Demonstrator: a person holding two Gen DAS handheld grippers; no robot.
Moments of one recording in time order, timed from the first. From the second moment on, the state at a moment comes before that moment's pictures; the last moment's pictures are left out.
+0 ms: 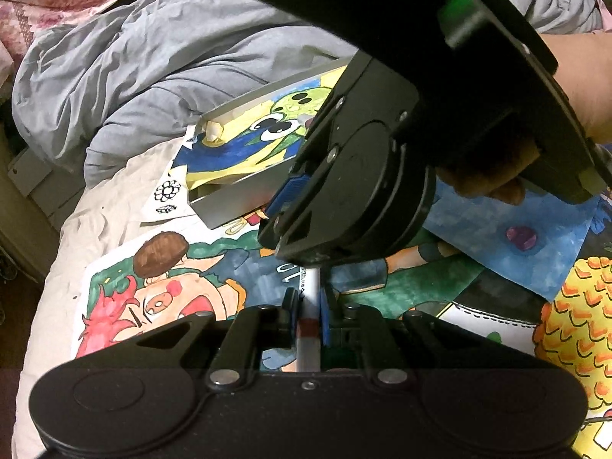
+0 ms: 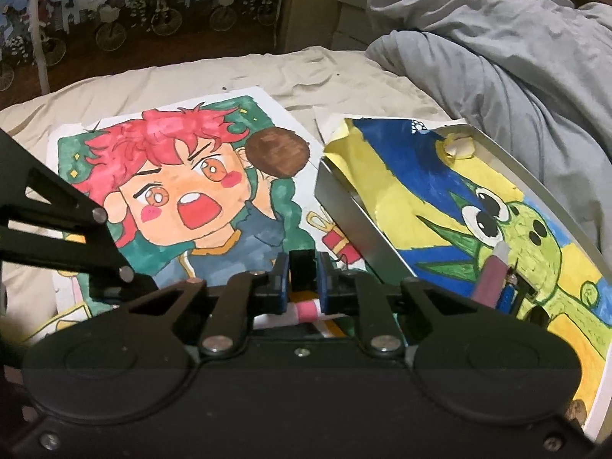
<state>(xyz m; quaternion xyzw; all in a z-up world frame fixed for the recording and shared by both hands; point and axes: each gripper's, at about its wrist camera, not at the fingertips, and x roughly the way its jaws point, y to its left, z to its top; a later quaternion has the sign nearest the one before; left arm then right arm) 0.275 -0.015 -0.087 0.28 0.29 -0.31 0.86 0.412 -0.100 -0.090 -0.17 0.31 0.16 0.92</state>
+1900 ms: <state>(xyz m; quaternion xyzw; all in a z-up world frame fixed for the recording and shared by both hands) 0.414 -0.122 -0.061 0.02 0.30 -0.18 0.94 0.391 -0.270 -0.057 -0.10 0.25 0.06 0.96</state>
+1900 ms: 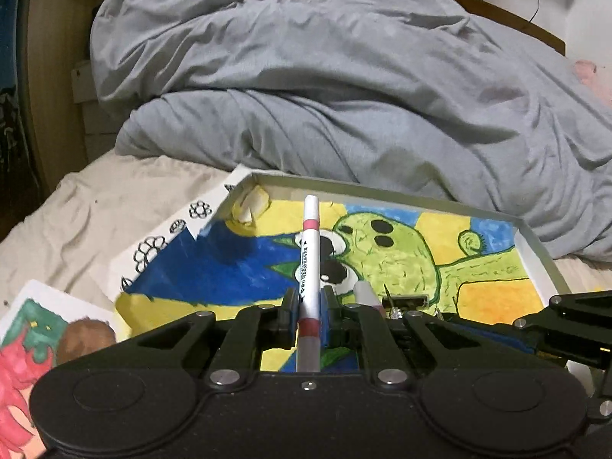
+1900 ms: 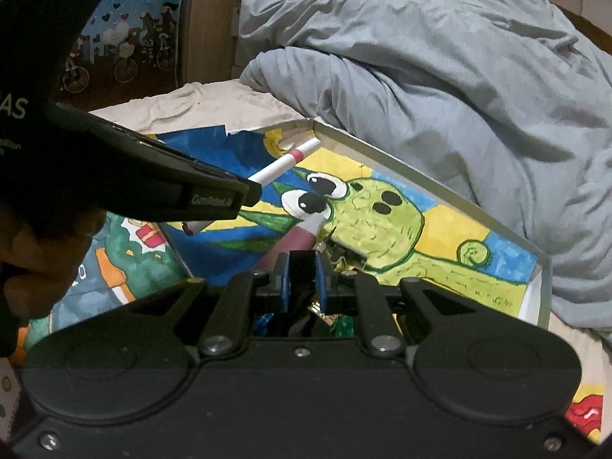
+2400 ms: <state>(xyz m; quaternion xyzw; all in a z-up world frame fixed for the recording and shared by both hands) 0.418 -0.116 -0.072 -0.01 0.36 -0.19 0.91 0.382 -0.269 -0.050 -0.09 0.25 0.05 0.96</state>
